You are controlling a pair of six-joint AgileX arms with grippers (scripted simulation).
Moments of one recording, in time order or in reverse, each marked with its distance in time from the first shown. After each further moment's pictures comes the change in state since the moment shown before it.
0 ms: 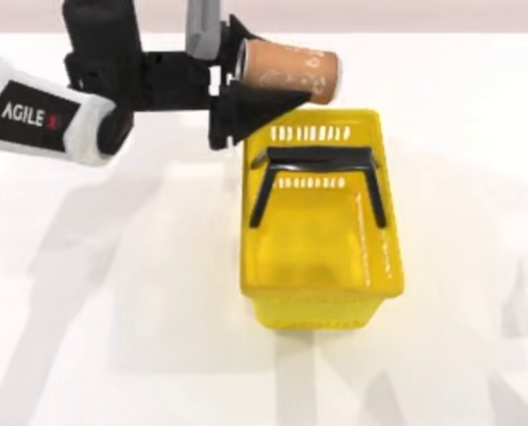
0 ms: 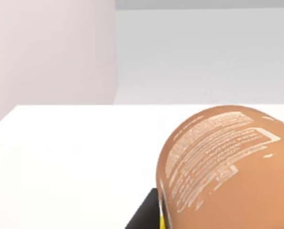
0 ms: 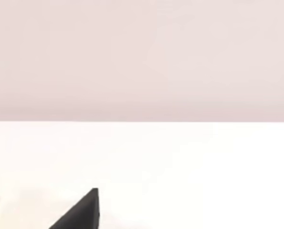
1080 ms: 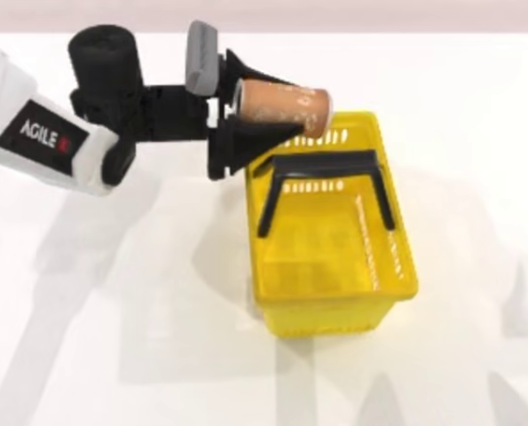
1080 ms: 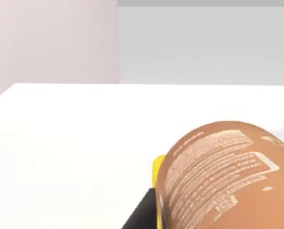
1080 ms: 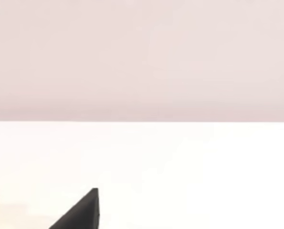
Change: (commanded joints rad) left arm 0.007 0.082 -0.041 0.117 0.000 -0.004; right arm 0.000 0.000 0.000 0.000 0.000 0.000
